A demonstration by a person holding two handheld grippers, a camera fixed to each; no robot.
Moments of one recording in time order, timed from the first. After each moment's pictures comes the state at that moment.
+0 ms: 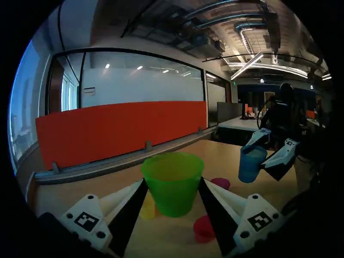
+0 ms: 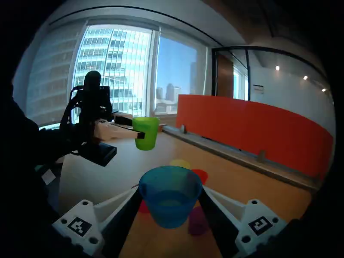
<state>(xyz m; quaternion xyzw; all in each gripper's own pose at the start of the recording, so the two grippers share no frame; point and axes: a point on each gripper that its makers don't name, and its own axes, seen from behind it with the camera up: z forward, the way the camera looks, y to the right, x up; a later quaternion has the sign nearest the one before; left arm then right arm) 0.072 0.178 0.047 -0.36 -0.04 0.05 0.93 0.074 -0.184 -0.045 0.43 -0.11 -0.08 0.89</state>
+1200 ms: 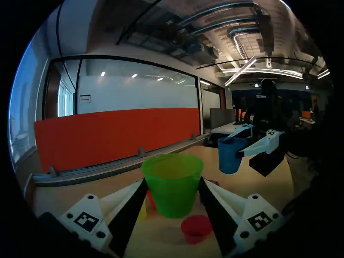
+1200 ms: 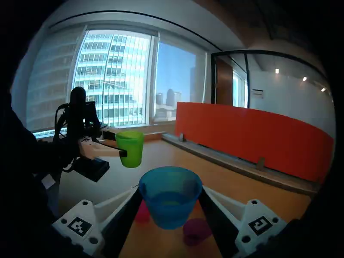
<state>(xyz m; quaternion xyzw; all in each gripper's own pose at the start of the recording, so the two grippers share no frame) 0.073 0.188 0.014 -0.38 -0.01 0.05 0.92 0.102 -0.190 -0.024 0.44 -0.09 -0.07 0.89</state>
